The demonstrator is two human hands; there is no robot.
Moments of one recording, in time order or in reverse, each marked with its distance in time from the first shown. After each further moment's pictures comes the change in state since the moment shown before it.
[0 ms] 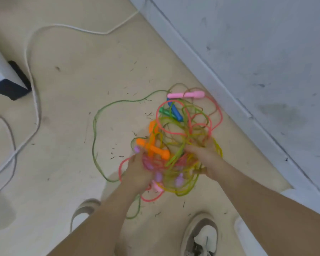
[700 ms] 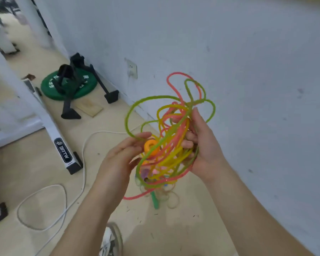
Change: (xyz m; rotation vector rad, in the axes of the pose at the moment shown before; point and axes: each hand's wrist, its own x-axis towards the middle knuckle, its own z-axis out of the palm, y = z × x) left_hand -0.276 0.207 -0.144 -0.644 -0.039 0.632; right_hand -0.343 -0.202 -0.042 0.845 -0.677 -0.514
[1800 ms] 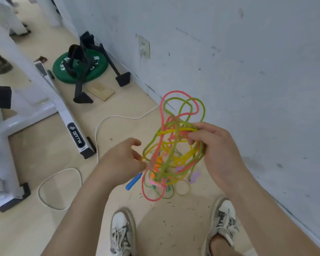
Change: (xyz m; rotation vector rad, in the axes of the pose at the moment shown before) left_hand 0.029 -0.006 -0.039 1.019 0.094 -0.290; right_hand 0.014 0.024 -0.025 -0.683 0.133 -0.246
